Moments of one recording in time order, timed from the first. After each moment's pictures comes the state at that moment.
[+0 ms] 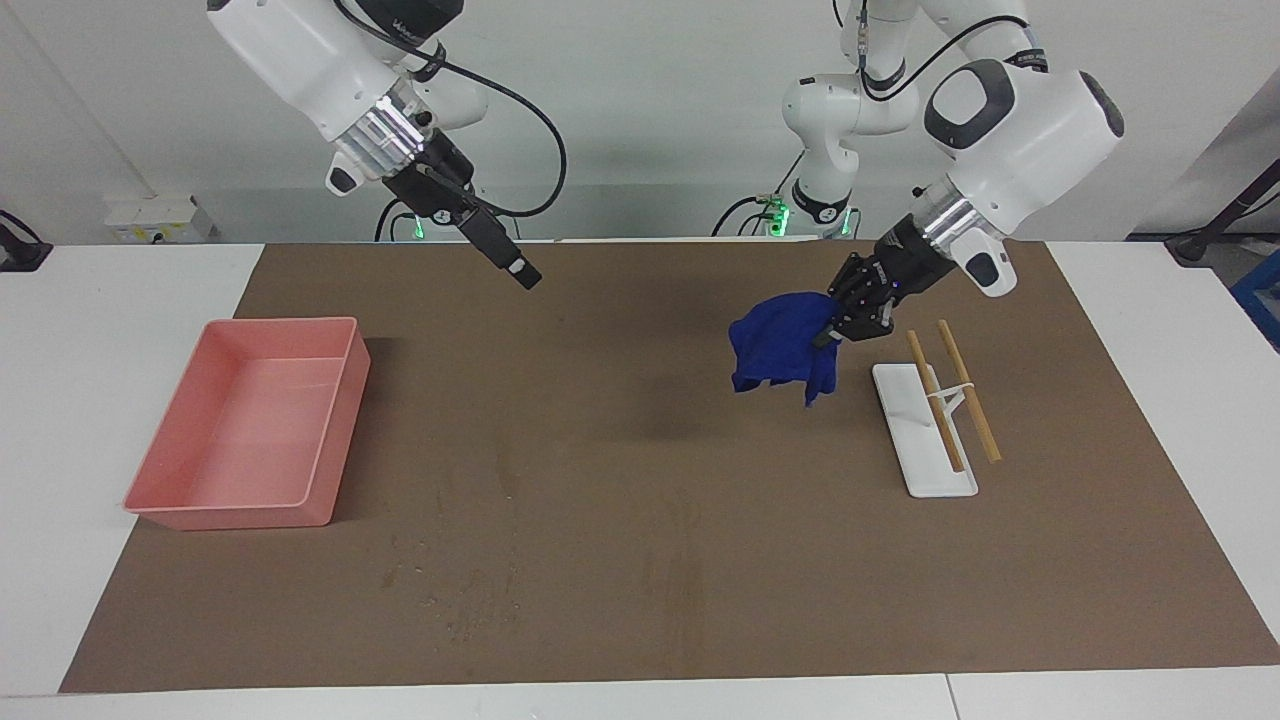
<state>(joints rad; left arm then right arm) -0.11 0.05 -0.14 -1.75 -0.63 2.00 -1.44 0.29 -0.03 -0.04 -1.74 0.65 2.06 1.25</state>
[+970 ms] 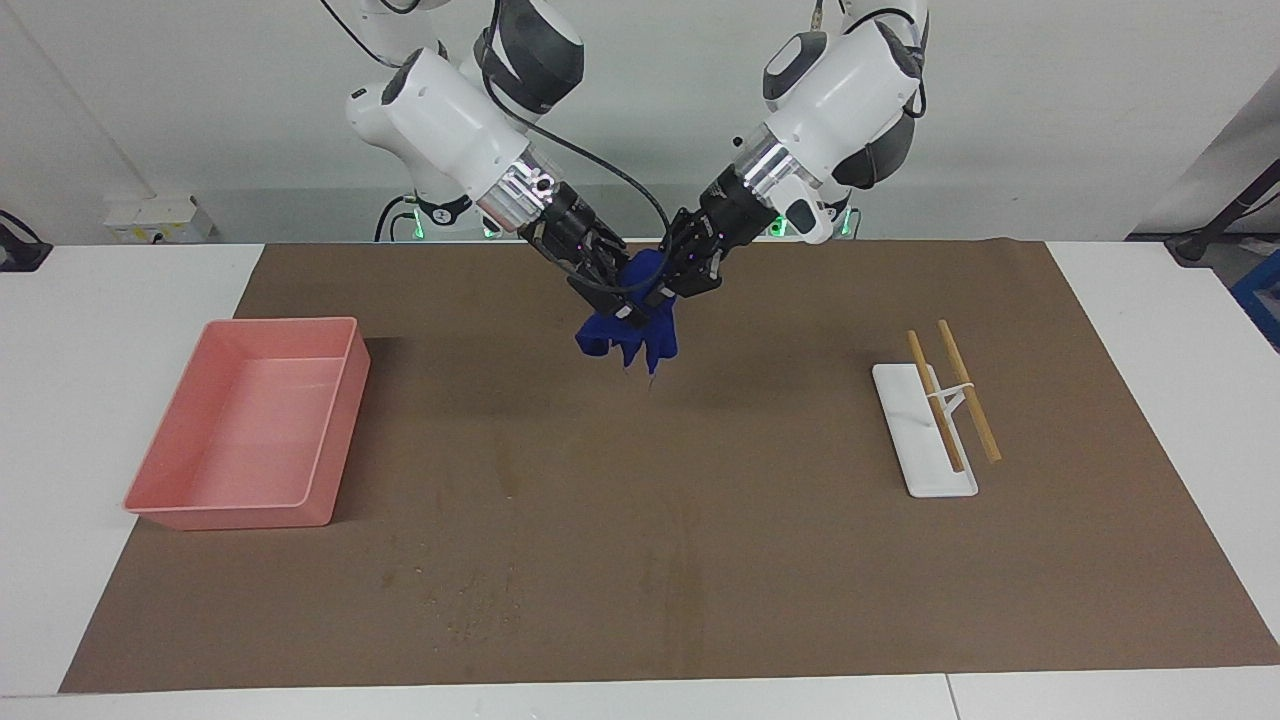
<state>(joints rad) -0.42 0.05 -0.15 -1.75 -0.67 2.27 -1.76 0.50 0.03 -0.04 -1.88 0.81 2.42 1.47</state>
